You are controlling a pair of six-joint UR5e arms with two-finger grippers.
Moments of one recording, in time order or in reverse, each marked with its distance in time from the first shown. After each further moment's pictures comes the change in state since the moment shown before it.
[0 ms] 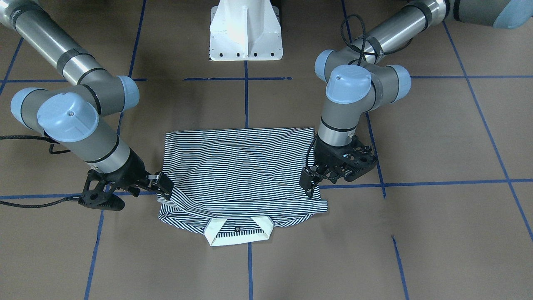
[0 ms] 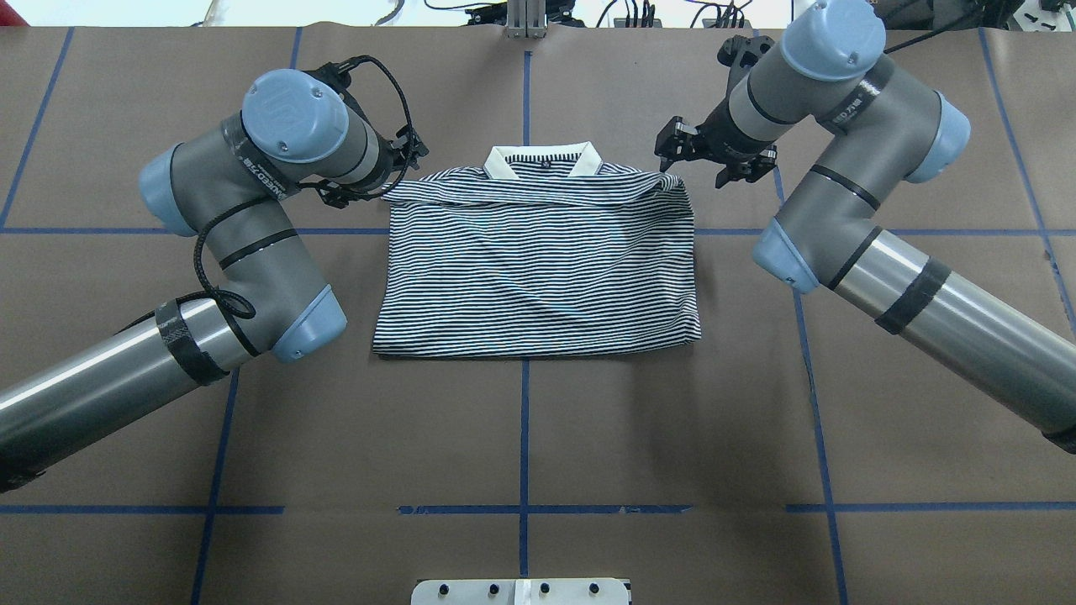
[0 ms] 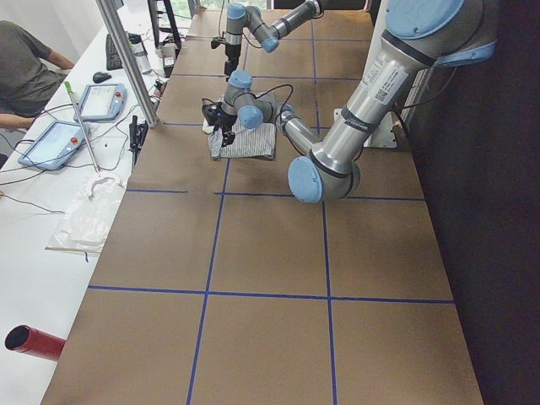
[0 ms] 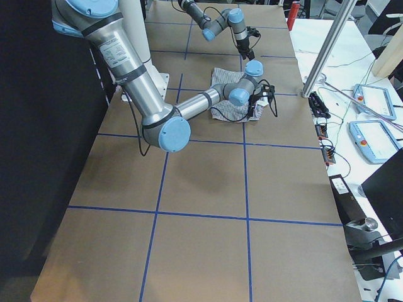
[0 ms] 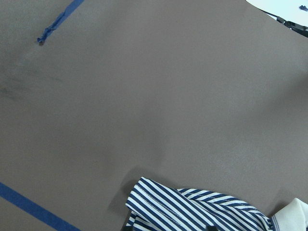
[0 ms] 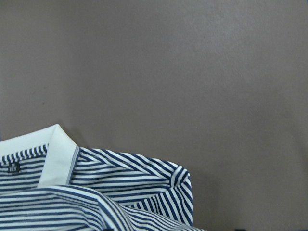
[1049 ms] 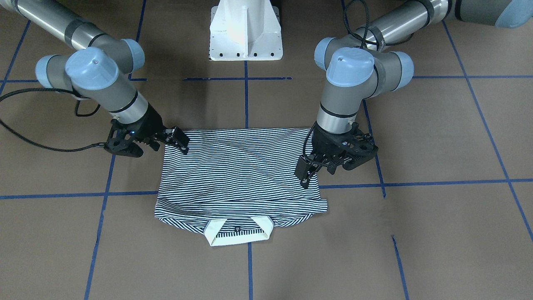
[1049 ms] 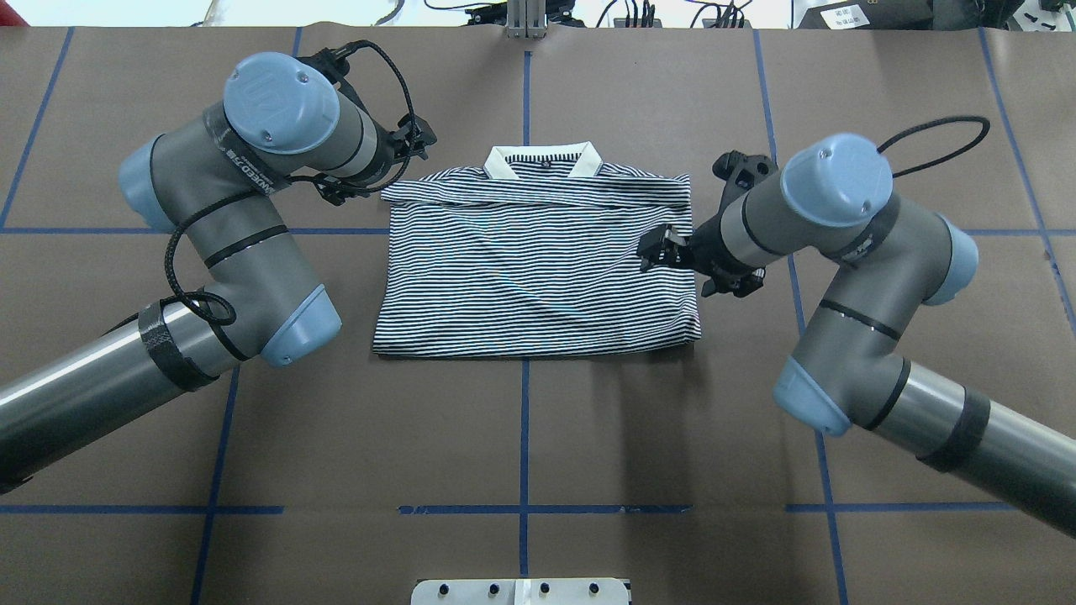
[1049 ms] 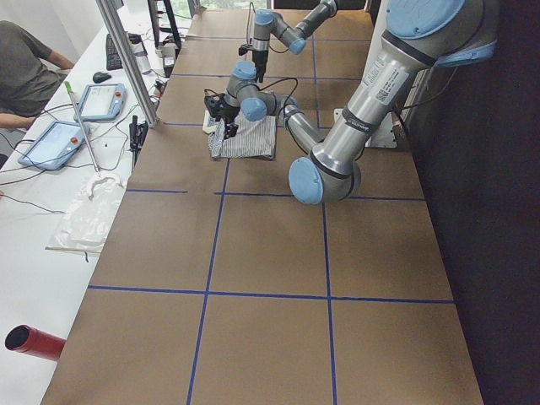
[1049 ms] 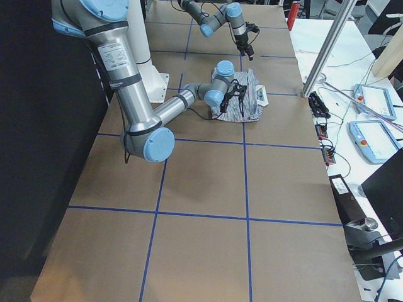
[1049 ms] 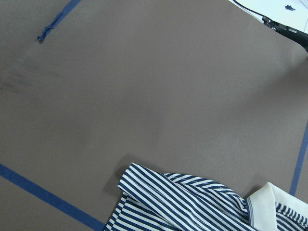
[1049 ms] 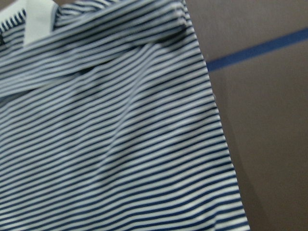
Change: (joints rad) left arm 0.000 0.005 -0.083 0.046 -0.005 -0.001; right arm -0.224 -0.179 0.259 -0.003 -0.124 0.274
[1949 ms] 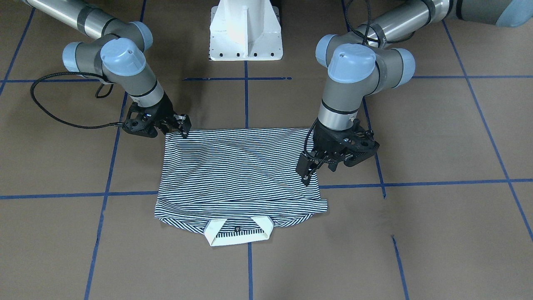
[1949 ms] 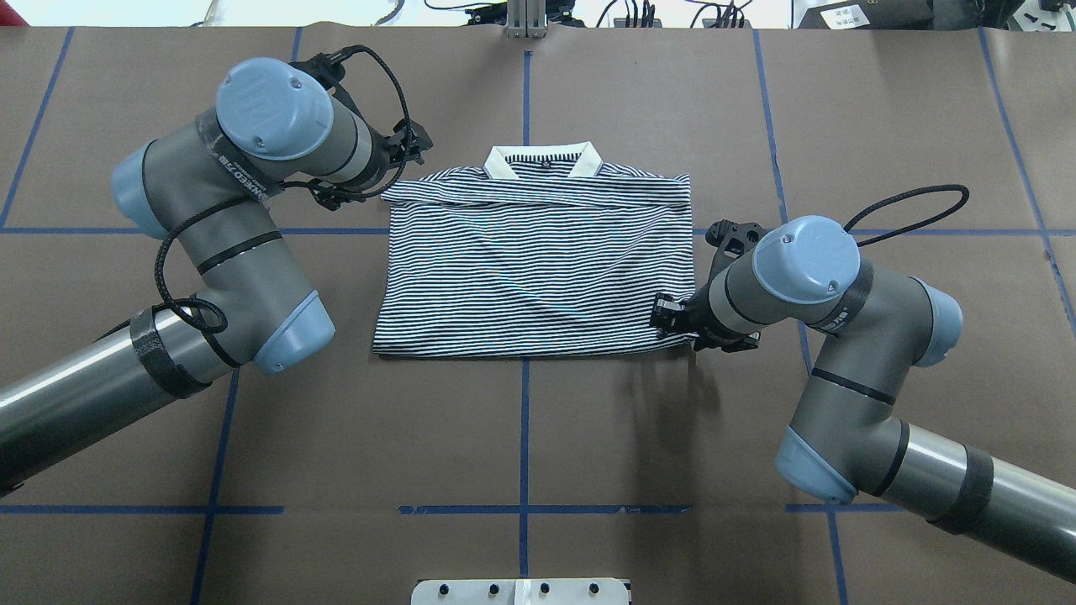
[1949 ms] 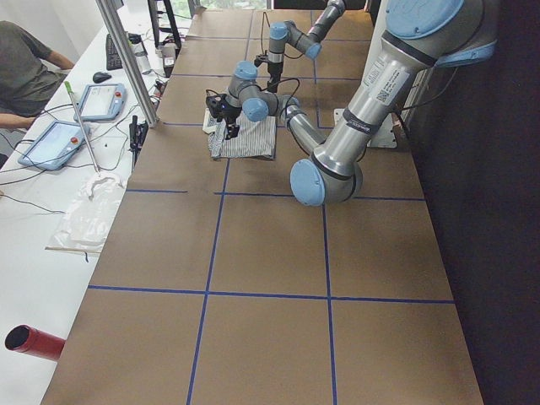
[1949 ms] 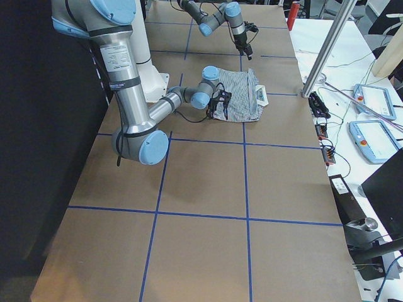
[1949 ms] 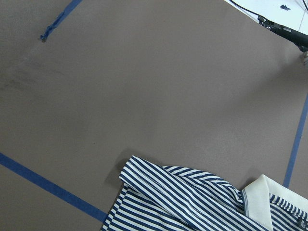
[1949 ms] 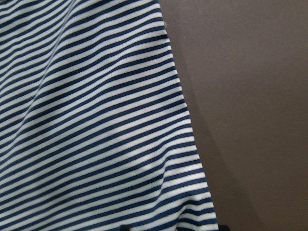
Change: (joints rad) left arm 0.004 0.022 -0.021 0.003 -0.001 0.000; right arm -0.079 -0.041 0.040 -0.089 -0.055 0.014
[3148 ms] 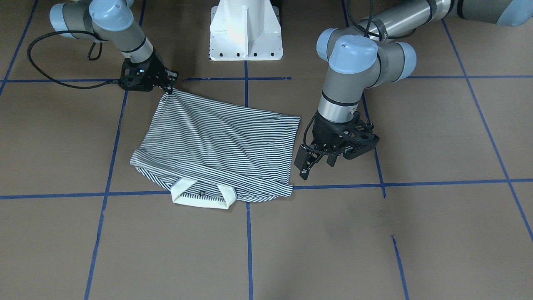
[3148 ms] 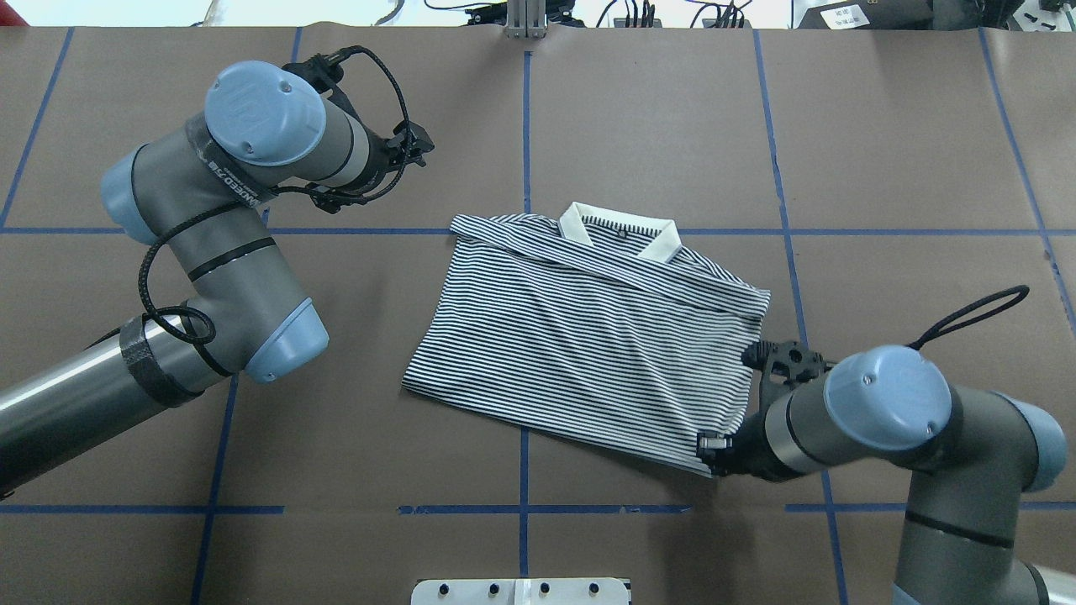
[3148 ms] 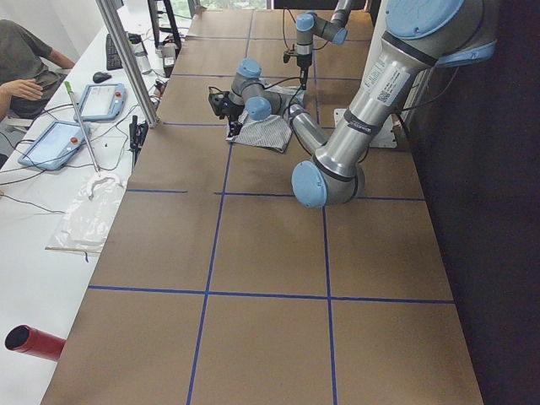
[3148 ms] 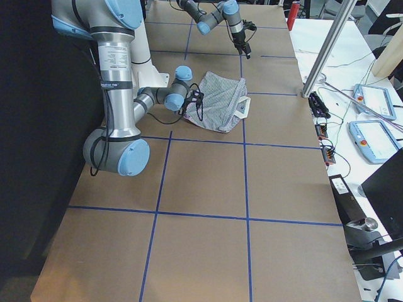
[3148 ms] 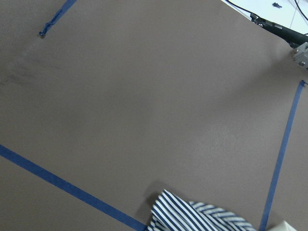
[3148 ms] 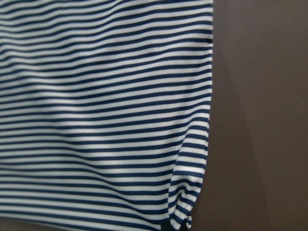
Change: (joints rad) left arm 0.007 0.013 -0.042 0.003 0.001 0.000; right arm -0.248 -0.285 0.321 -0.015 -0.001 0.042
